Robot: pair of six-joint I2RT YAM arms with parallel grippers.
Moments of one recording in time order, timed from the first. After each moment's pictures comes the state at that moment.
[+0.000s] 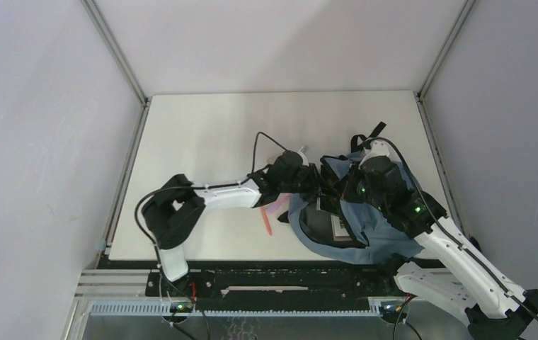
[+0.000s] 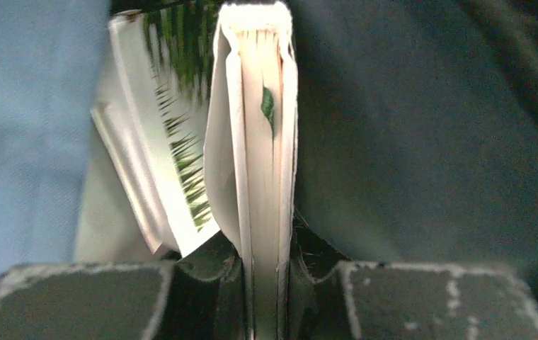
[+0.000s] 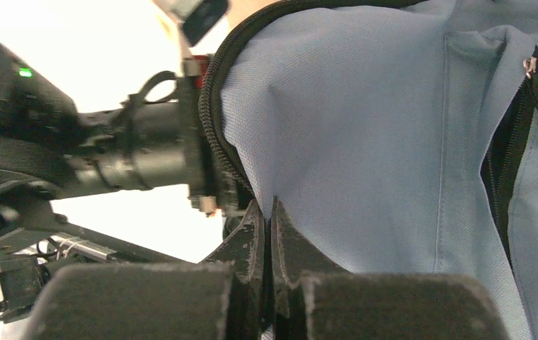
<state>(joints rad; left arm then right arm) -0.92 1.78 1.09 0.20 0.35 -1.27 0.65 0.82 0.93 -0.74 0.15 0.65</state>
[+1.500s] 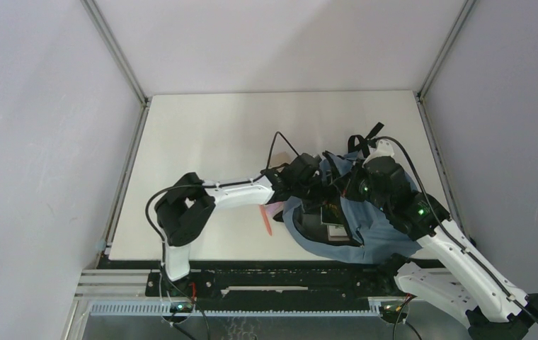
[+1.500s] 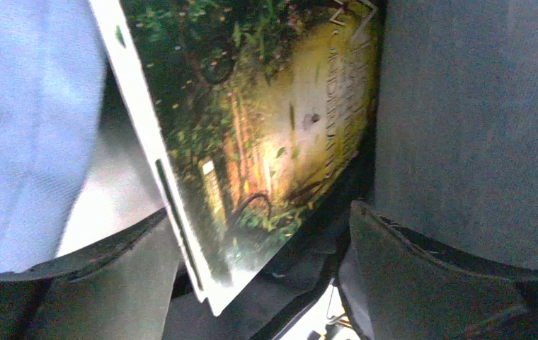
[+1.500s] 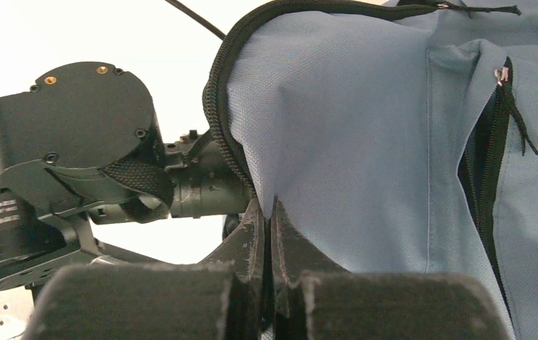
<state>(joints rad) -0.99 1.91 1.30 -0.11 0.31 -1.13 0.64 0.79 0.93 -0.71 0.16 0.69</state>
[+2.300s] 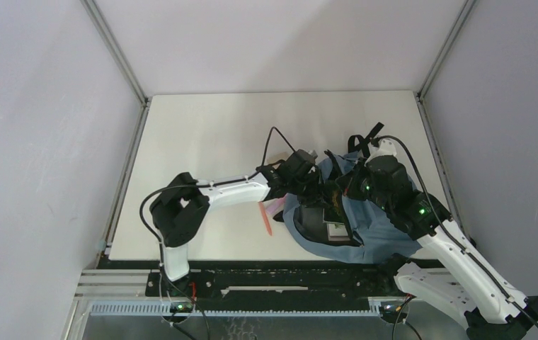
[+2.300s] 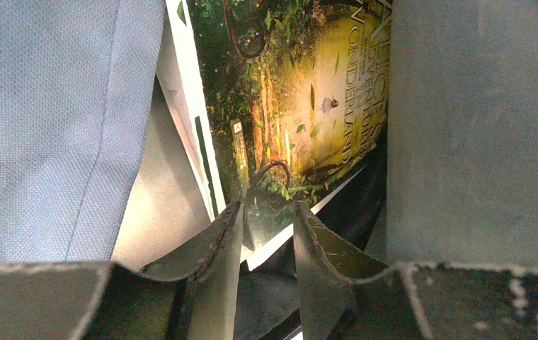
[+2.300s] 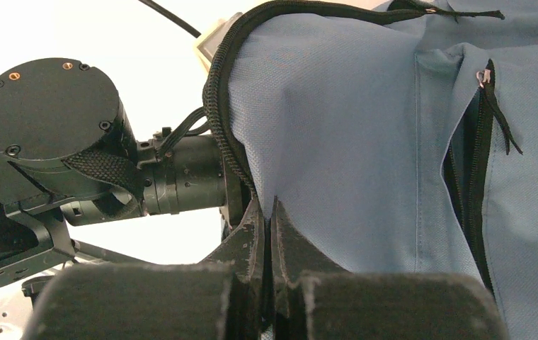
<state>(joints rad) -0.96 1.87 1.30 -0.19 0.27 -1.05 0.60 0.79 0.93 -0.71 0.15 0.69</state>
